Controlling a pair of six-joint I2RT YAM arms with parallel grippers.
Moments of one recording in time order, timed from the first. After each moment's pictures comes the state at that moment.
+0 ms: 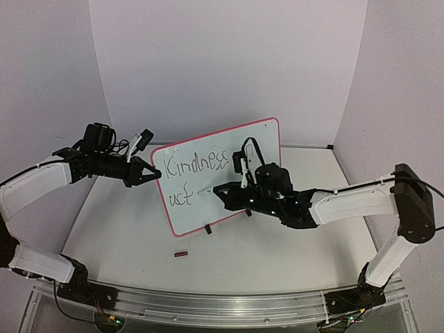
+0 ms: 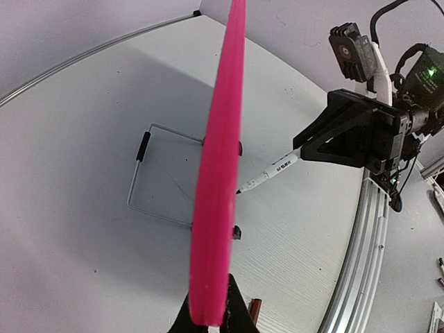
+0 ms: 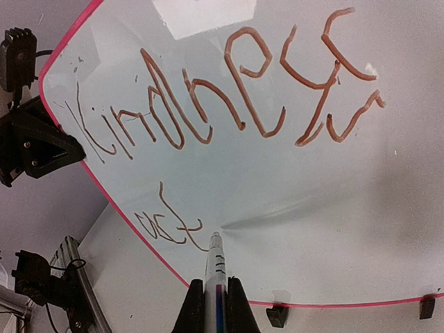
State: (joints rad) left arm -0.38 1.24 0.98 -0.40 0.70 0.14; right arm 0.98 1.67 0.96 0.41 0.05 0.58
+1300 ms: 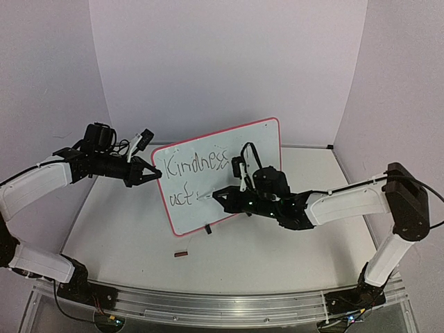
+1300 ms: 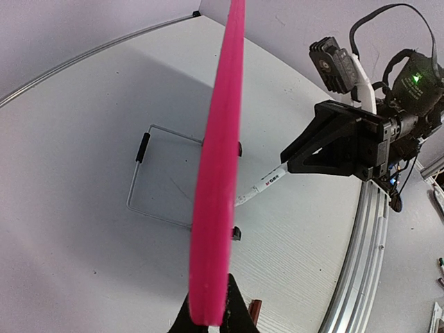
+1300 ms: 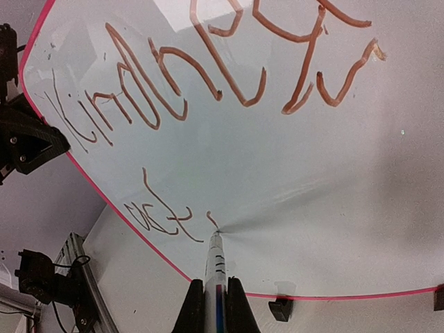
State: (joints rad) left arm -0.38 1.24 0.98 -0.39 0.70 0.14; right arm 0.97 1.71 0.95 0.43 0.00 0.63
